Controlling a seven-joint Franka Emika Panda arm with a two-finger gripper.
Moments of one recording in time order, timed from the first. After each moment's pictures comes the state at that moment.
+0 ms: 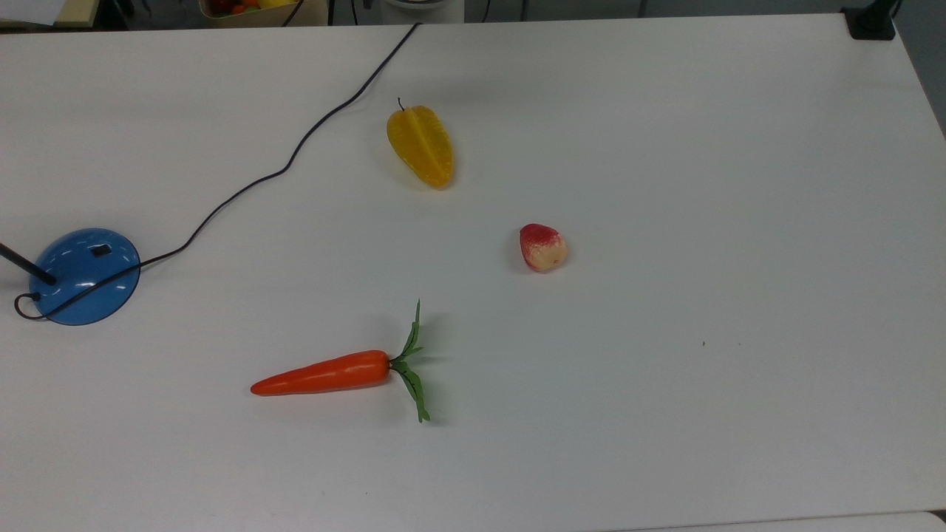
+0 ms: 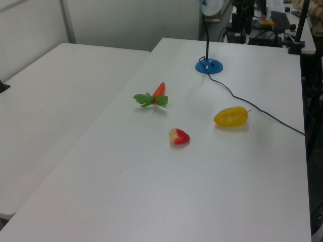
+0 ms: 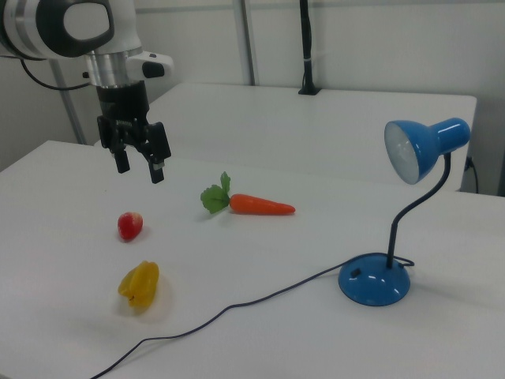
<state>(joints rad) -0.07 0.00 0.06 -1.61 -0.06 1.49 0.10</state>
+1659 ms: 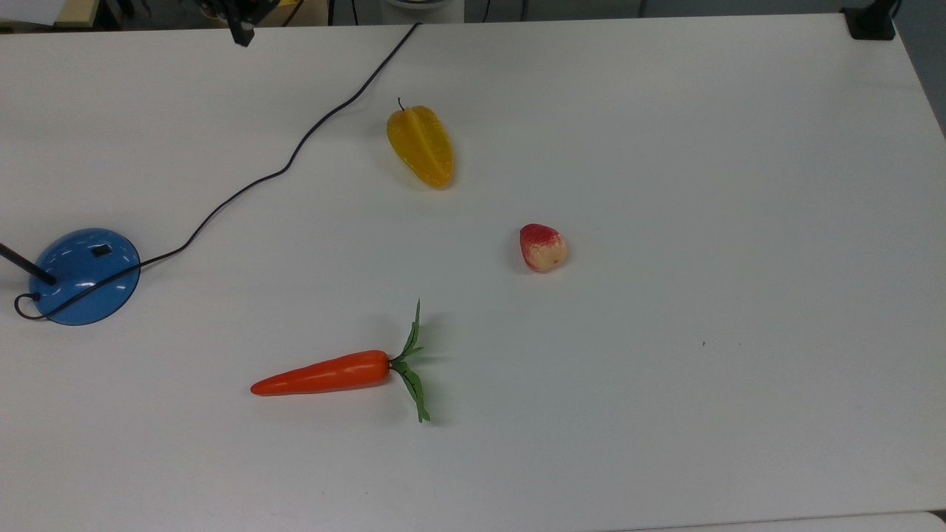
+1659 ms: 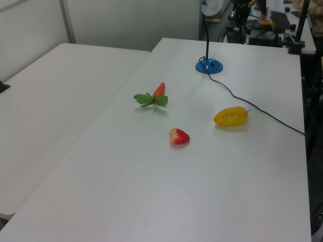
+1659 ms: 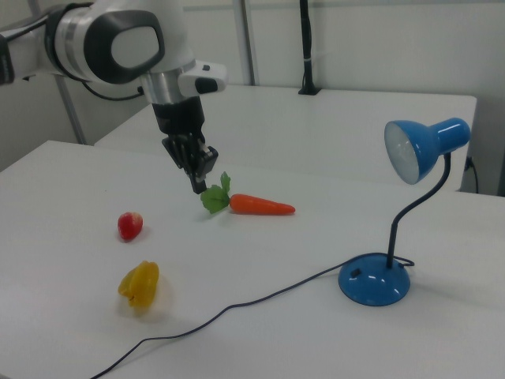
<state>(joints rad) -0.23 0.04 0.05 -1.64 -0.06 1.70 0.10</state>
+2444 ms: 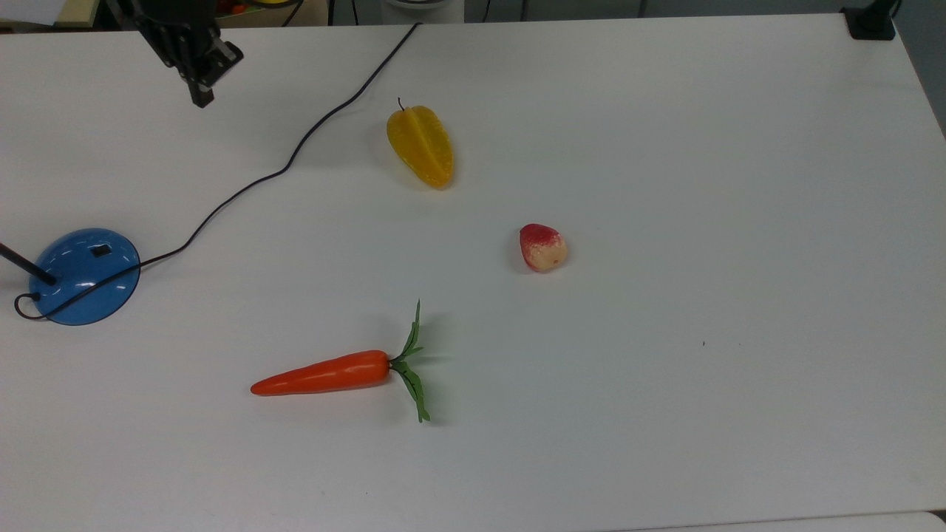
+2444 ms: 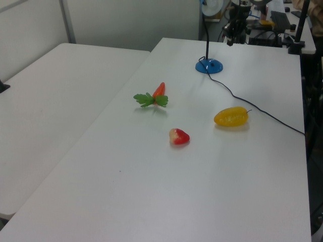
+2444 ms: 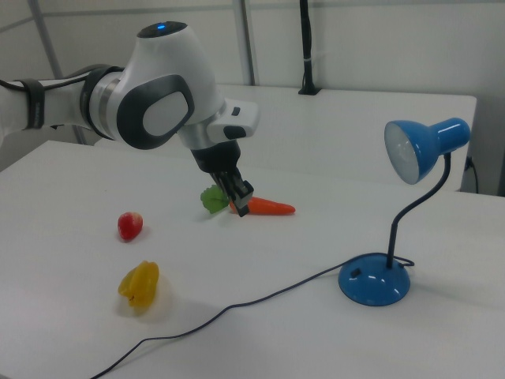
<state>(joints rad) -0.31 0.03 0.05 -1.86 -0.06 2.11 0.23</state>
